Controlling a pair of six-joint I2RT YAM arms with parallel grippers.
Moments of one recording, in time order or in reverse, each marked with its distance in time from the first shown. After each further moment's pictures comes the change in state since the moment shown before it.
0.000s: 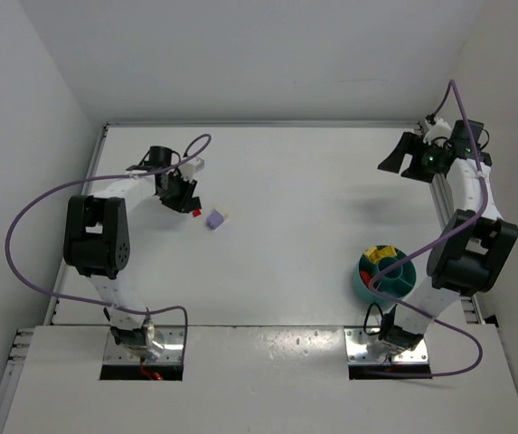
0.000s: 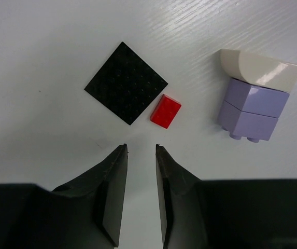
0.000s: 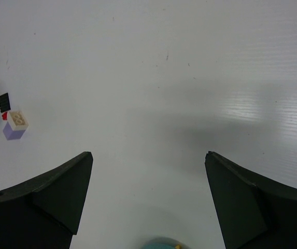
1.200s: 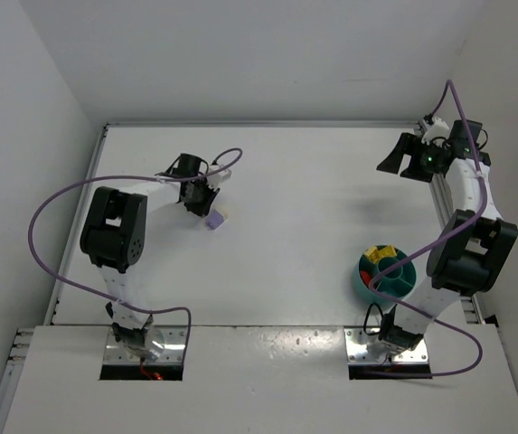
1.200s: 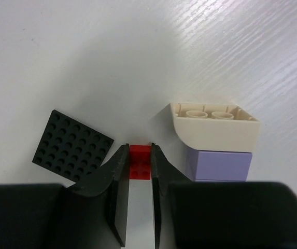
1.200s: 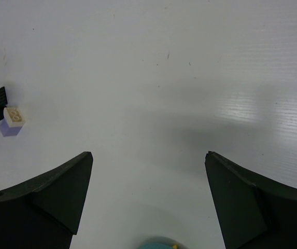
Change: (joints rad) left arm -0.159 0.108 -0.014 0.158 -0.062 0.042; right arm 0.006 -0.001 -0.002 -0.003 0.001 -0.022
